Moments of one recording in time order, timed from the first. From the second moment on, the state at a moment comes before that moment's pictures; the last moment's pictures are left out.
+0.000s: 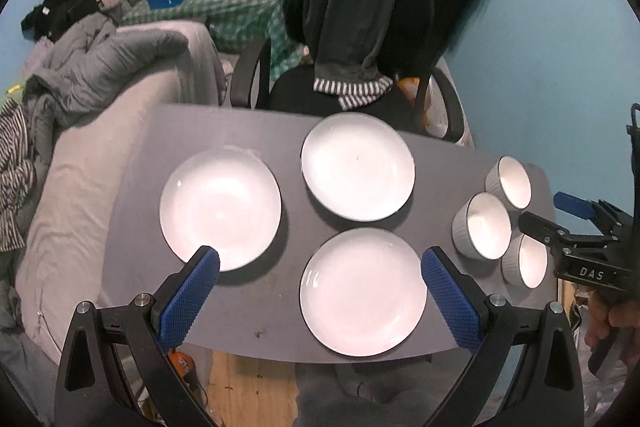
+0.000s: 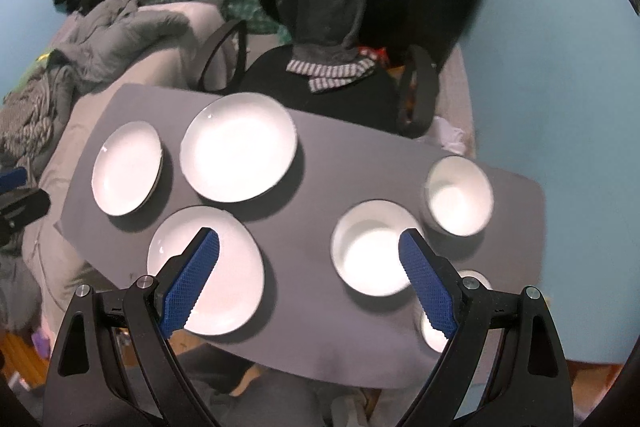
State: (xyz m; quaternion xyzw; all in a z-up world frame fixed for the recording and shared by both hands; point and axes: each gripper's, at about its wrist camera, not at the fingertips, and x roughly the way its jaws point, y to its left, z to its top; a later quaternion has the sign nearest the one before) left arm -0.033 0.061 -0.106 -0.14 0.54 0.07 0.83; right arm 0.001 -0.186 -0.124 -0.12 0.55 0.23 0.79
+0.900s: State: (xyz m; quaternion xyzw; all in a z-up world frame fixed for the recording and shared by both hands) left arm -0.044 0.065 -0.253 -0.17 0.63 0.07 0.75; right arm -0.008 -0.140 -0.274 -0.15 0.62 0.29 0.71
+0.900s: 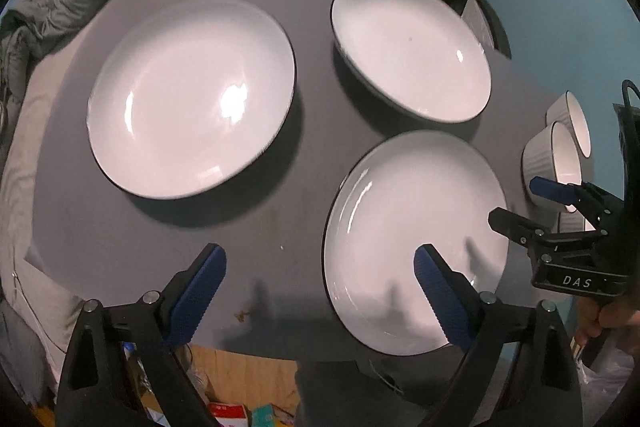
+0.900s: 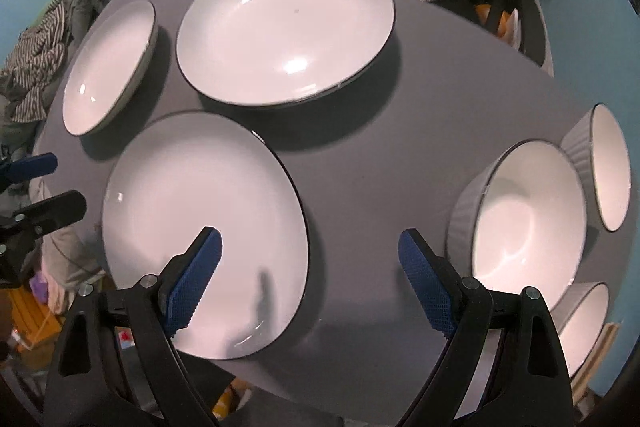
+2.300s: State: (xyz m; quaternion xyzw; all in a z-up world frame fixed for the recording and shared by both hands) left arm -0.050 0.053 -0.310 -0.25 0.65 0.05 0.71; right arm -0.001 -0.147 -0.304 -0.10 0.66 0.30 0.68
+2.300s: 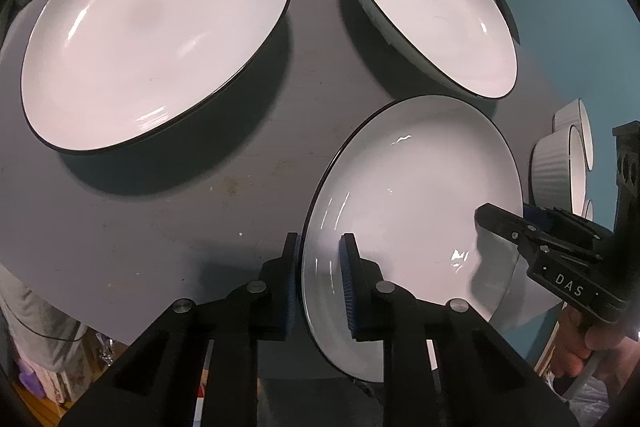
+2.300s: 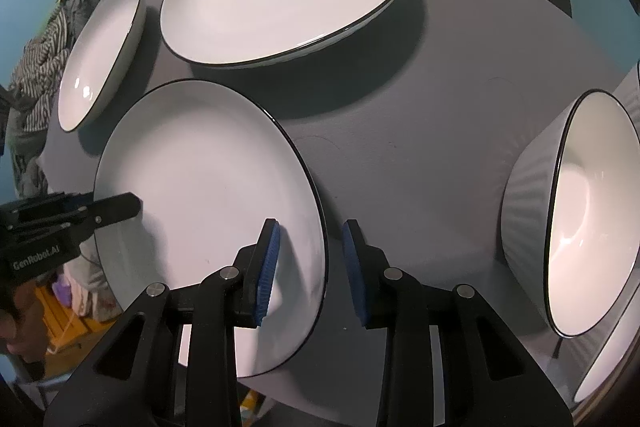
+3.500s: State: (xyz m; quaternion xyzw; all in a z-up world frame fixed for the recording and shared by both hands) left arm -0.050 0.073 -0.310 -0.28 0.65 0.07 0.70; right arm 0.013 -0.161 -0.291 -0.05 0.68 0.29 0.67
